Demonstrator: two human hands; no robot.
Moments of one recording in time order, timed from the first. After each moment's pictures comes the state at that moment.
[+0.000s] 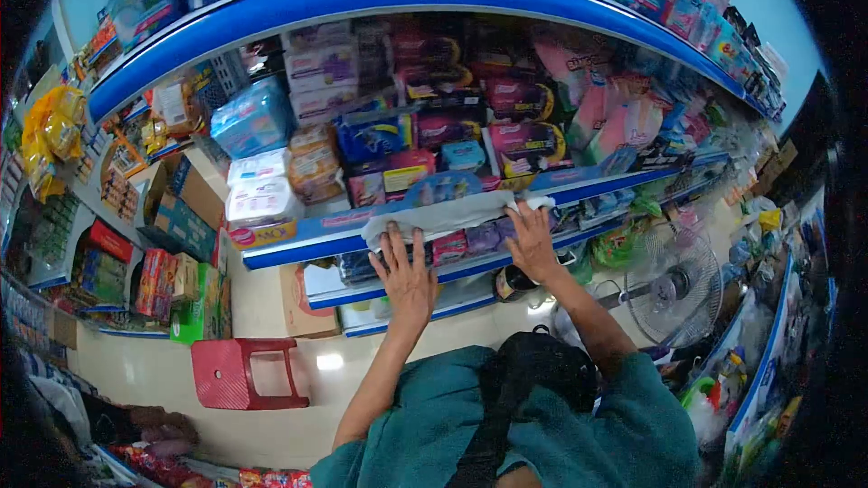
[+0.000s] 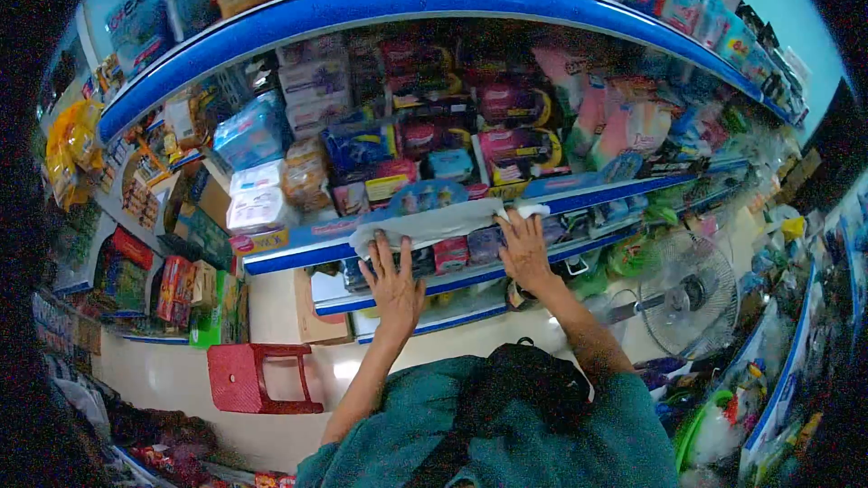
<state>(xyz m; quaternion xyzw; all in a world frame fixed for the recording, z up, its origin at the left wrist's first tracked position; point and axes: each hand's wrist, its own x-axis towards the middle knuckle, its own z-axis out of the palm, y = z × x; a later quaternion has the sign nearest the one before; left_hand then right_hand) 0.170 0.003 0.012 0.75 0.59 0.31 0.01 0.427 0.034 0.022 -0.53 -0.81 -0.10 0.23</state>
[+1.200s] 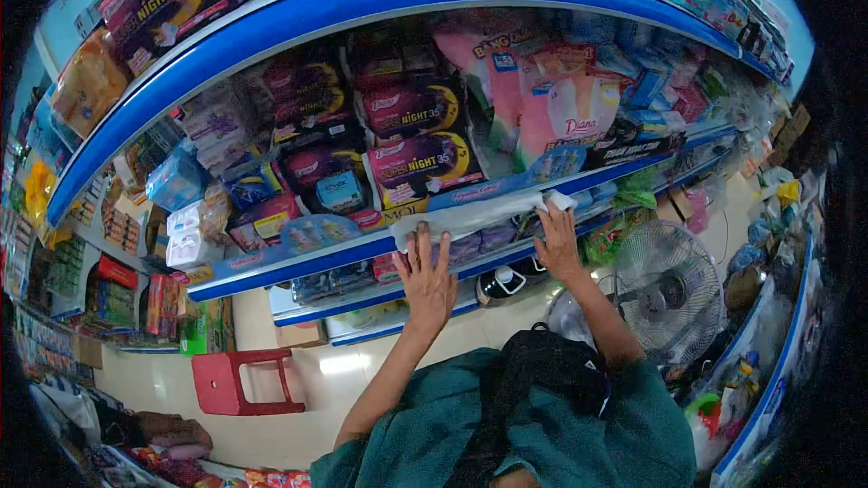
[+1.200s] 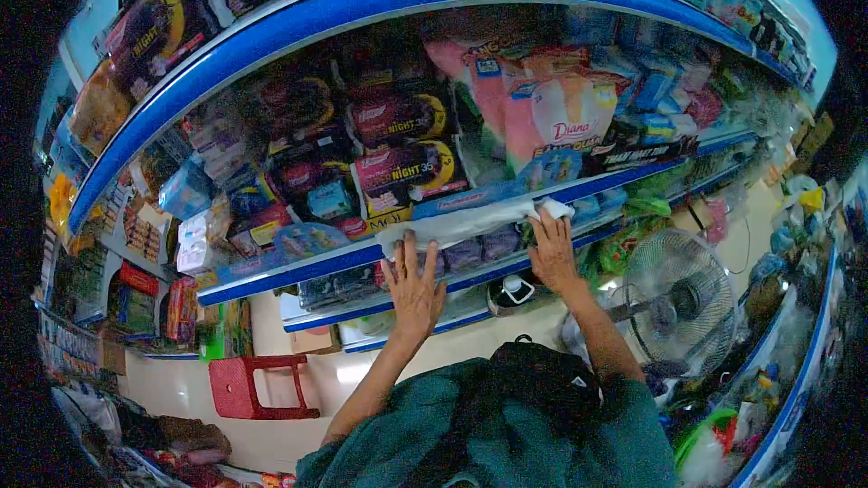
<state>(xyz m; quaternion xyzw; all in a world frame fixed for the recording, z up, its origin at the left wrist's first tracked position) 0.372 0.025 0.015 0.80 0.54 0.26 0.00 0.647 0.040 -0.003 -0.57 -0.76 -0.10 0.28</state>
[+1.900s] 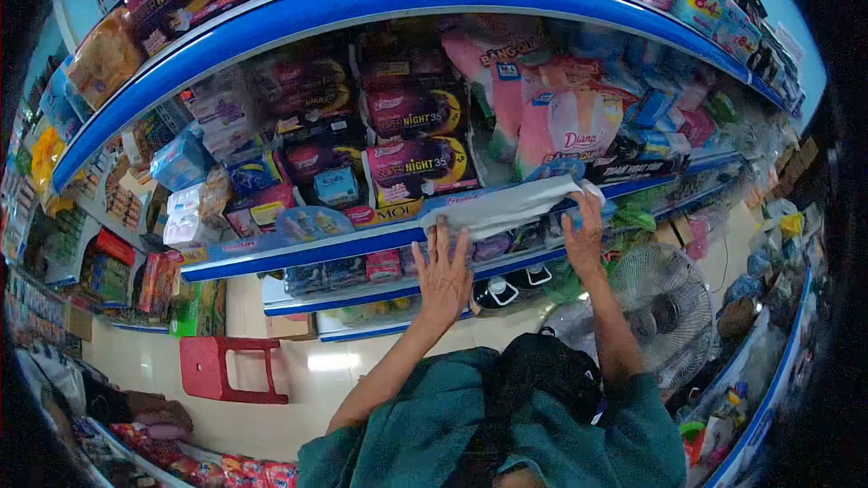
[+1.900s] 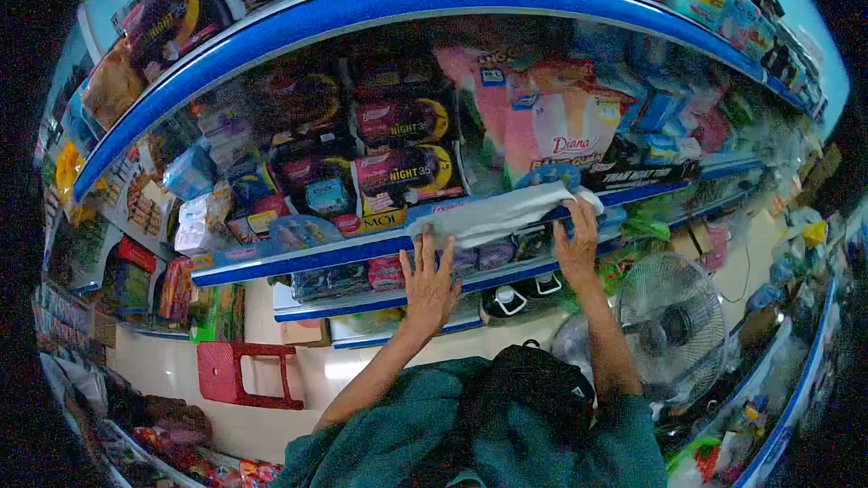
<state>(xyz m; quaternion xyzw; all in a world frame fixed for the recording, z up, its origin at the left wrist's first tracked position) 0.414 0.028 0.022 0.80 0.53 0.28 0.01 0.679 0.052 0.054 -0.57 -0.68 -0.09 0.45</state>
